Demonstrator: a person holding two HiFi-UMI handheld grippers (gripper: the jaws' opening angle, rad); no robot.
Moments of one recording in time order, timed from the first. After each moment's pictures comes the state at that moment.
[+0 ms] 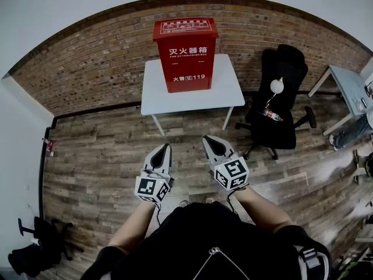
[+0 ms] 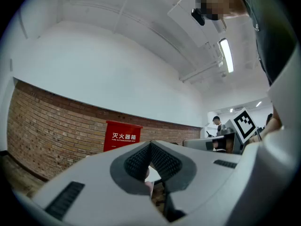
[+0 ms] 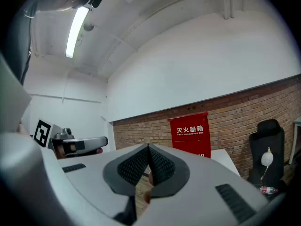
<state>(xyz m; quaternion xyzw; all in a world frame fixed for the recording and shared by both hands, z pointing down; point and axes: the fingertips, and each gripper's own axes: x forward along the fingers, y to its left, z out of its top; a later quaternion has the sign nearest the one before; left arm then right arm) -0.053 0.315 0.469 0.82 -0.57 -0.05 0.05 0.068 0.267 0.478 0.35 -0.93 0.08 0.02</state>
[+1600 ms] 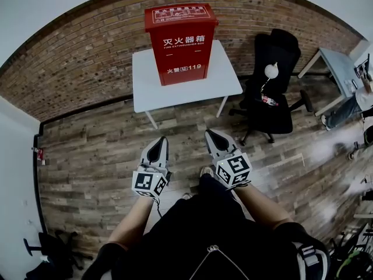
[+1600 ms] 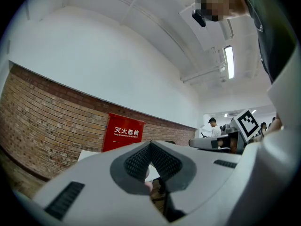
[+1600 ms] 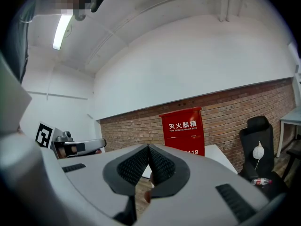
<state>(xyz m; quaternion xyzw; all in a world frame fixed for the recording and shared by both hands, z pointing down) -0.125 0.250 0.498 0.84 -0.53 -0.06 0.08 0.020 0.219 0.501 0.42 -0.90 0.09 0.03</state>
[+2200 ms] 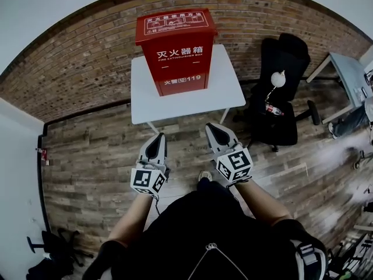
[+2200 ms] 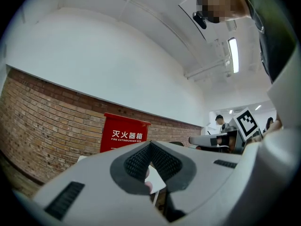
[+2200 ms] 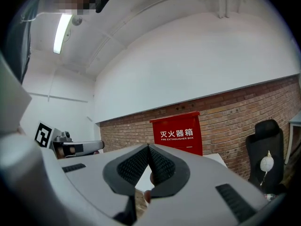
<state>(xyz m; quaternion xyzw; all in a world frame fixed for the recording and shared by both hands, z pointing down) -0.092 0.125 0.491 0.83 -0.55 -0.05 0.07 0.056 0.084 0.490 0.40 -0.91 0.08 0.01</state>
